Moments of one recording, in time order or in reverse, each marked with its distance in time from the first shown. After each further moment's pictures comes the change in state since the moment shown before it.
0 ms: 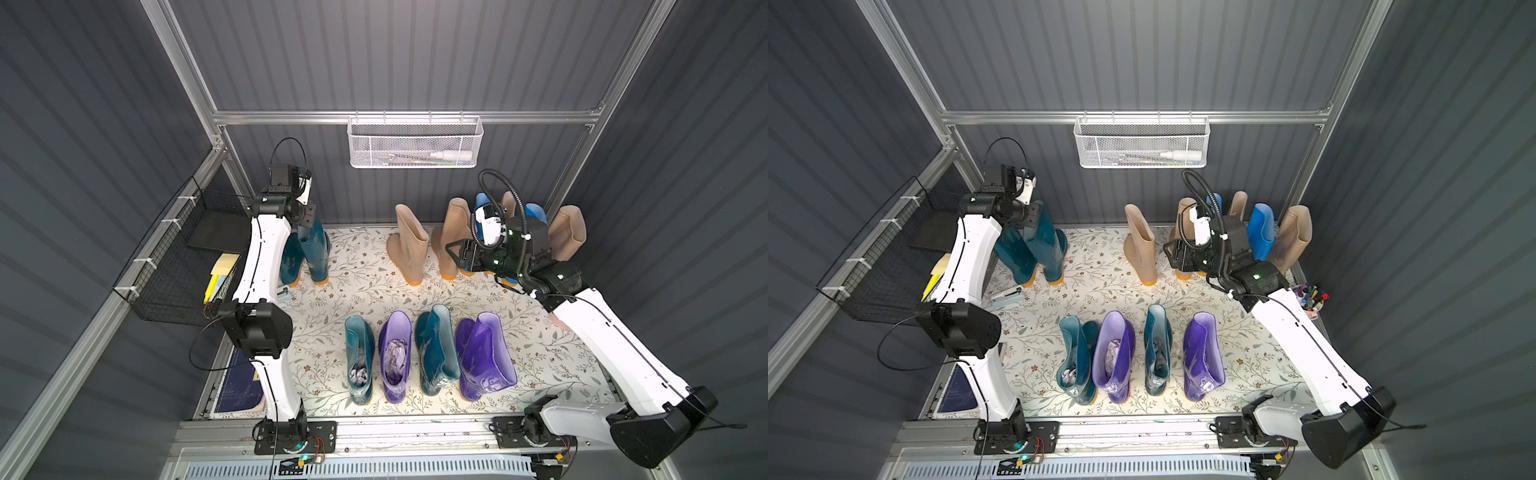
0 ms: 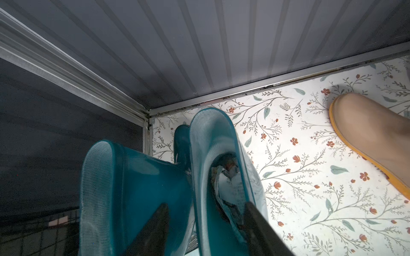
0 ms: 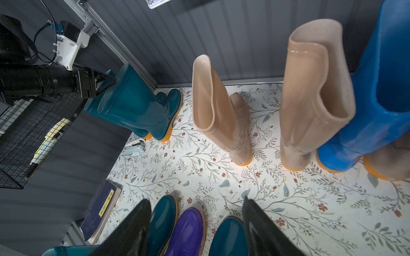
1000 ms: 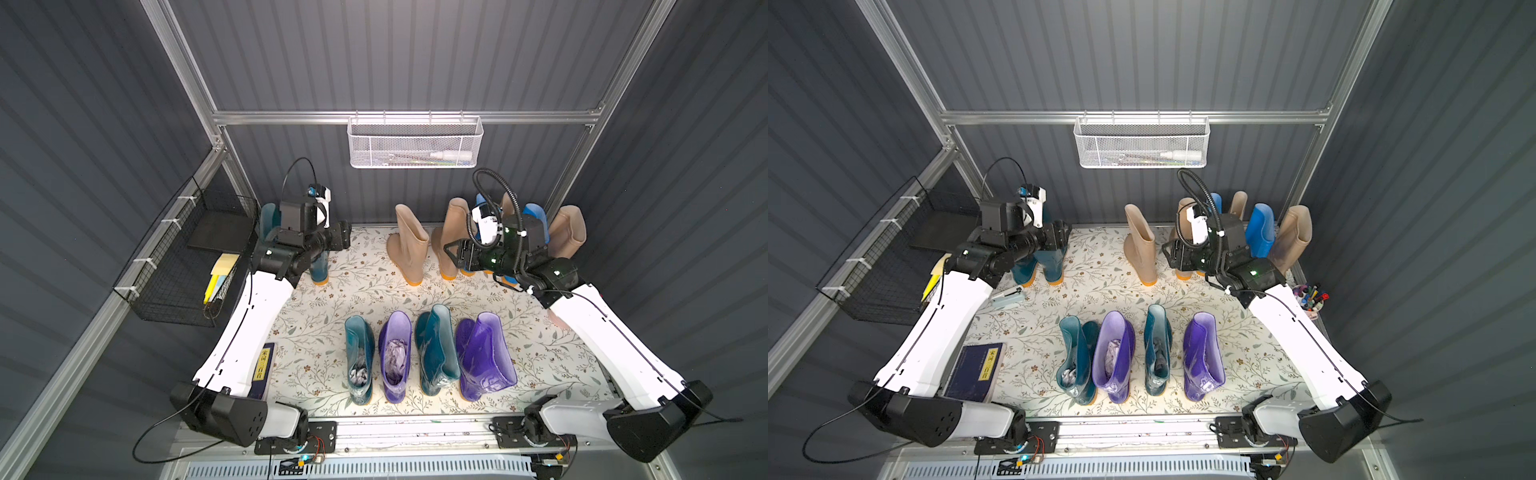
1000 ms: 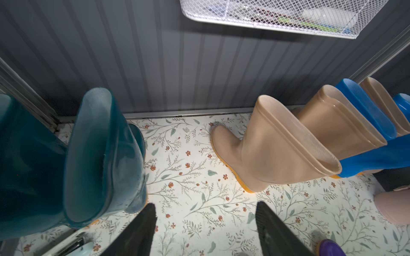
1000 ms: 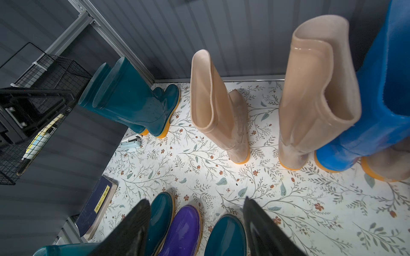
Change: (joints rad) left arm -0.280 -0.560 -0.652 0.344 0.129 -0.446; right arm 0.000 0.039 0.033 -0.031 -0.004 -0.034
